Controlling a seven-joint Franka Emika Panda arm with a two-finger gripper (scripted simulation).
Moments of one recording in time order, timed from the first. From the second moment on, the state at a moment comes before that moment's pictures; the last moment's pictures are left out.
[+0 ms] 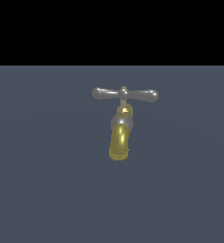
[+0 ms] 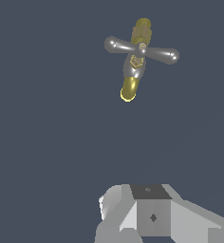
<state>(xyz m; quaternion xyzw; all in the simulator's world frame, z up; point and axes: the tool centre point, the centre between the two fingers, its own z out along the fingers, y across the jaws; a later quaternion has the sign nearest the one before) -0.249 0.015 0.493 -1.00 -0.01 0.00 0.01</state>
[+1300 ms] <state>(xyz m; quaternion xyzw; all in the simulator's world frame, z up) -0.229 -0.035 0.425 -0.99 -0.16 0.00 0.01</state>
